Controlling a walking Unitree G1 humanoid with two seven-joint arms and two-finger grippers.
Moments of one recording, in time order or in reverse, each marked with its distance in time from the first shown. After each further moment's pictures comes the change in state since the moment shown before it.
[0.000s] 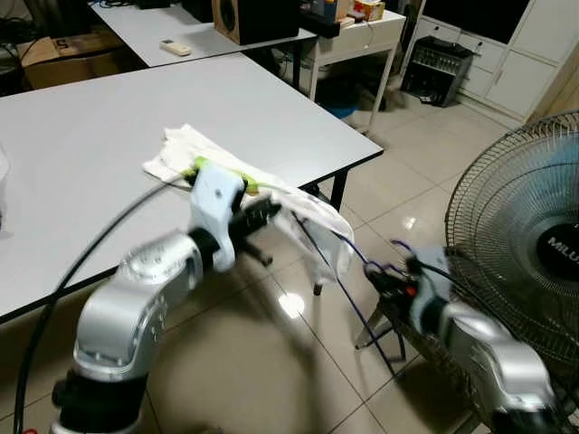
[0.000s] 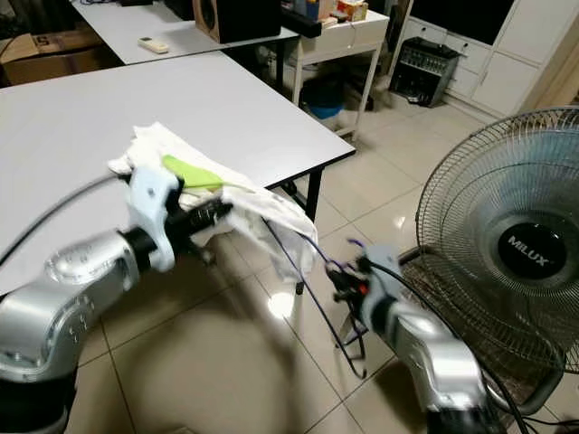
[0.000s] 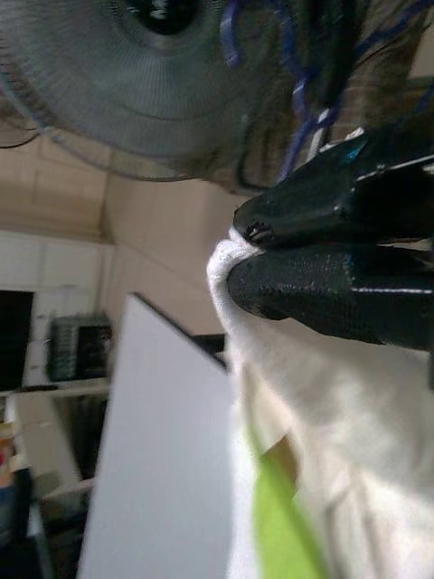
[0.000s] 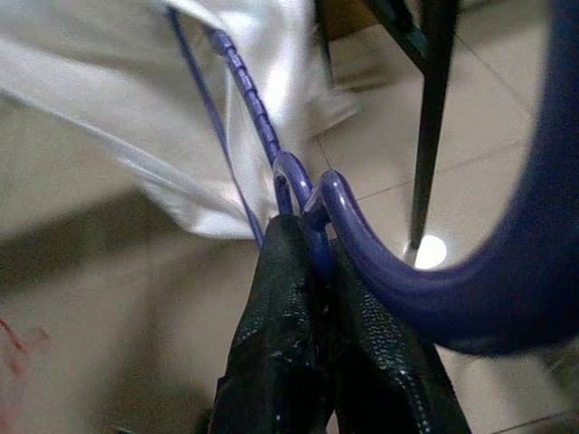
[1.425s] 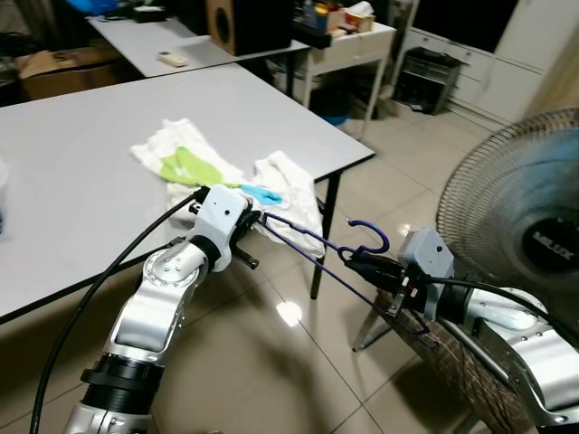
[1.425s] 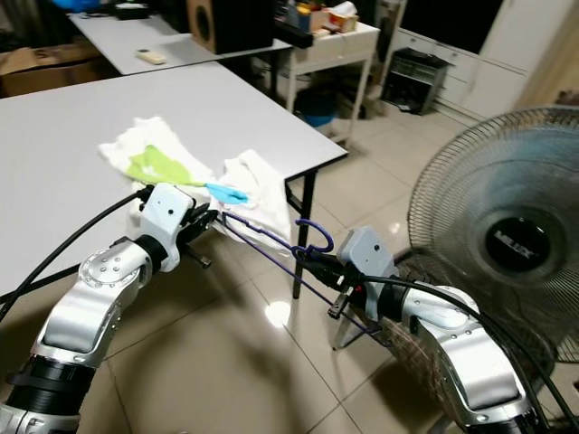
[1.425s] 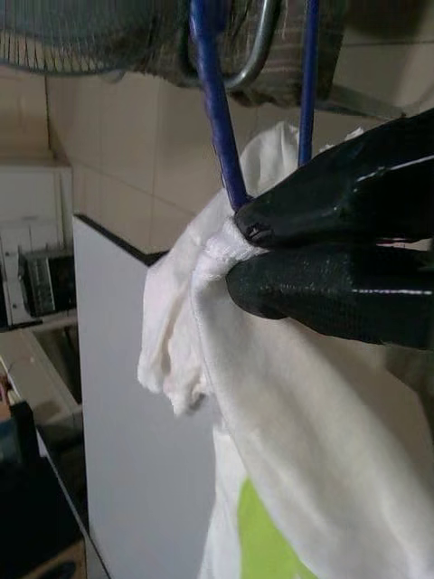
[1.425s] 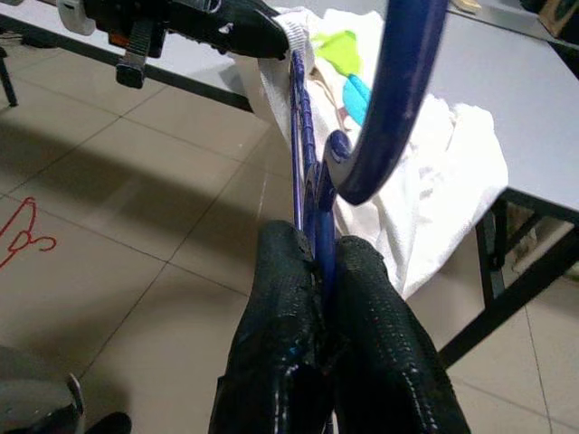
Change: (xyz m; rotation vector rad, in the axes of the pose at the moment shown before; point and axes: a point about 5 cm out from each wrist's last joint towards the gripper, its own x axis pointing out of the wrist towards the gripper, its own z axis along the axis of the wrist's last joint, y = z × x) left arm 0.021 0.027 -0.056 0.203 0.101 0.169; right arm -0.032 0.043 0.053 -0.634 -0.177 0.403
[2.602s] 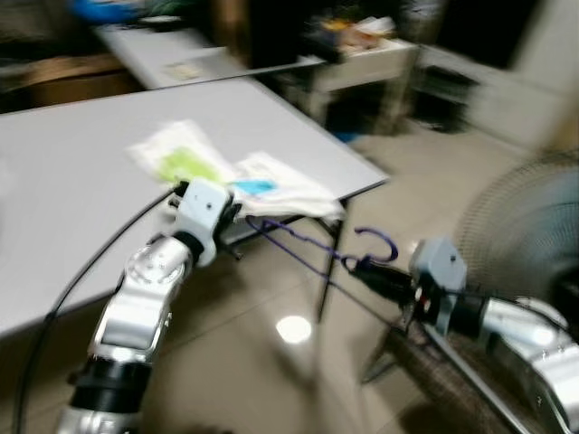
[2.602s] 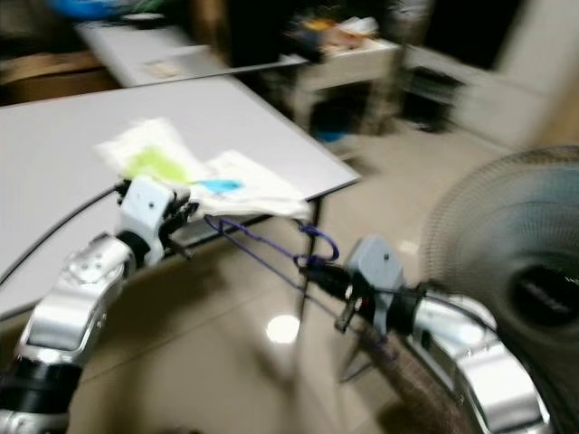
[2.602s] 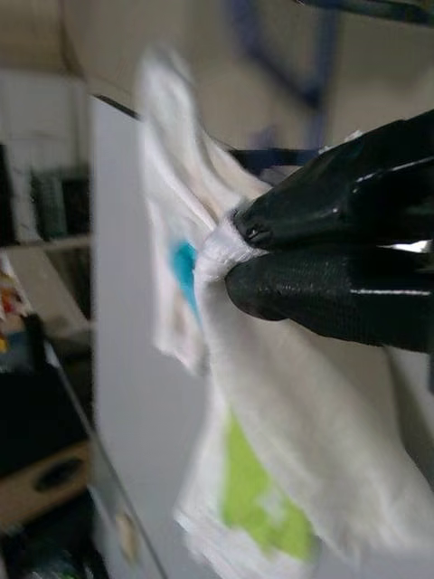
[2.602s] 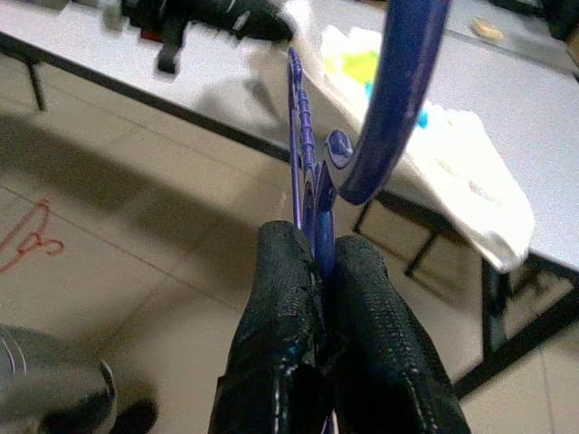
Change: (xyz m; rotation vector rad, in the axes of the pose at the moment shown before) left arm -0.012 0.014 -0.008 -0.001 0.019 0.080; right arm -0.018 0.011 0.009 0.014 -0.006 0.018
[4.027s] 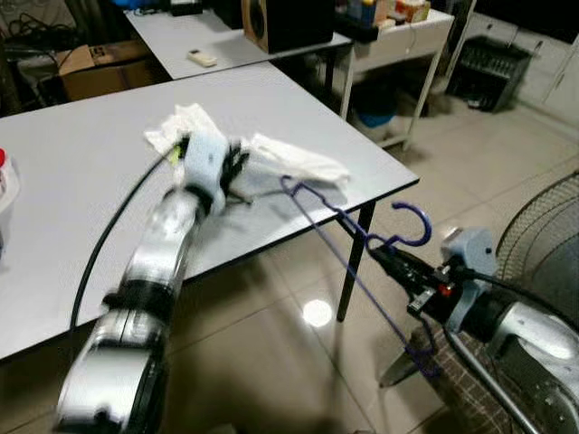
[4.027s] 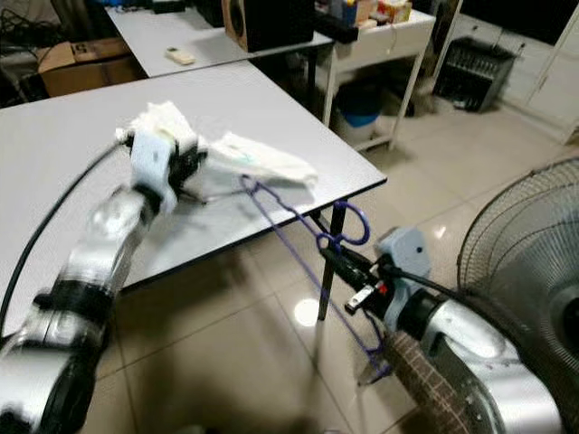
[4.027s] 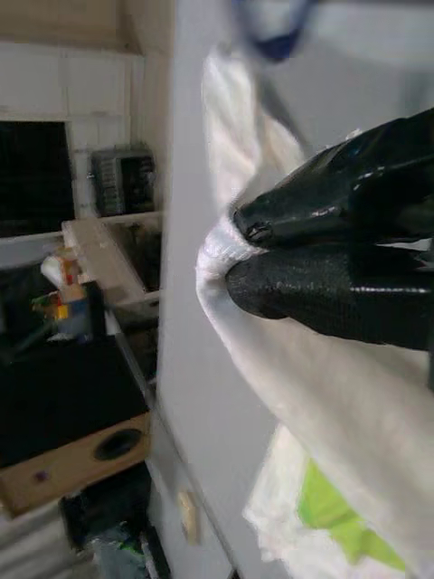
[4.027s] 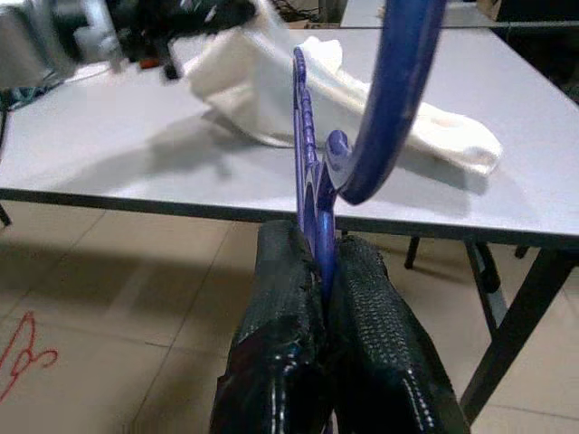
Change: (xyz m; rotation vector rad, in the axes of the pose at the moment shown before) left arm 0.050 0.031 0.023 -0.006 -0.231 0.016; right arm -0.017 0.000 0.006 0.202 -0.082 -0.202
